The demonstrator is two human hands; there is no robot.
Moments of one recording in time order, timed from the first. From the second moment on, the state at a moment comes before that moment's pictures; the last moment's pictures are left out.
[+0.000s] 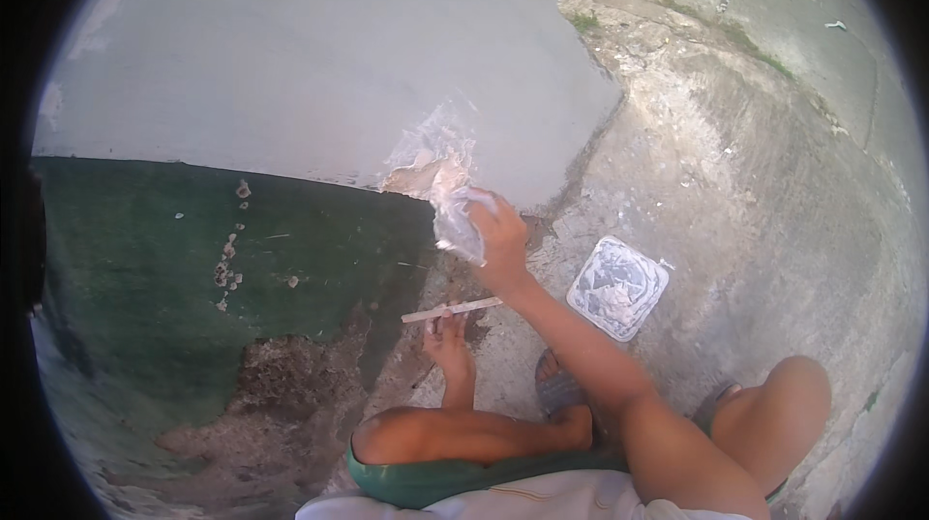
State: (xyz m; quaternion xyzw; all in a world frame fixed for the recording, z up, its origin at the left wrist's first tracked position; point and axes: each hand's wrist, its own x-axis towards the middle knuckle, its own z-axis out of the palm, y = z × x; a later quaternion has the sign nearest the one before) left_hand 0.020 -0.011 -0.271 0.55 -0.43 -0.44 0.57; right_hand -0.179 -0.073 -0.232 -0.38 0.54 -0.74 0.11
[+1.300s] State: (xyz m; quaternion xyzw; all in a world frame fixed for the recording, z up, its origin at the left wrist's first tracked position) left_hand 0.021 -0.025 -0.273 0.53 -0.44 -0.45 0.57; right_hand -0.169 -0.080 -0.237 -0.44 0.51 -0.74 0.06
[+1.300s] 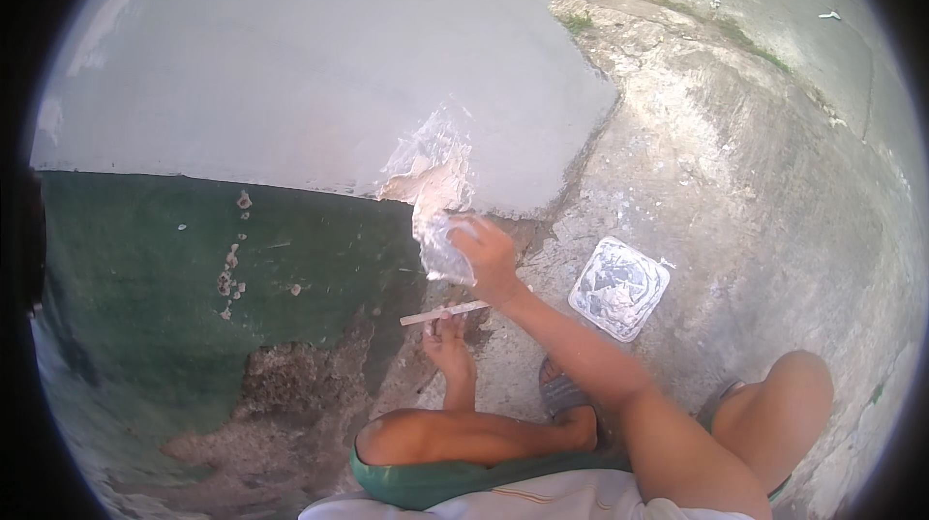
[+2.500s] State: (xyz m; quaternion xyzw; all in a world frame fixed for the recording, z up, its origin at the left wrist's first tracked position) left_hand 0.030 -0.023 -0.269 0.54 -0.44 -0.44 0.57; right_hand -0.155 -0.087 -0.211 -0.44 0.43 -0.79 0.04
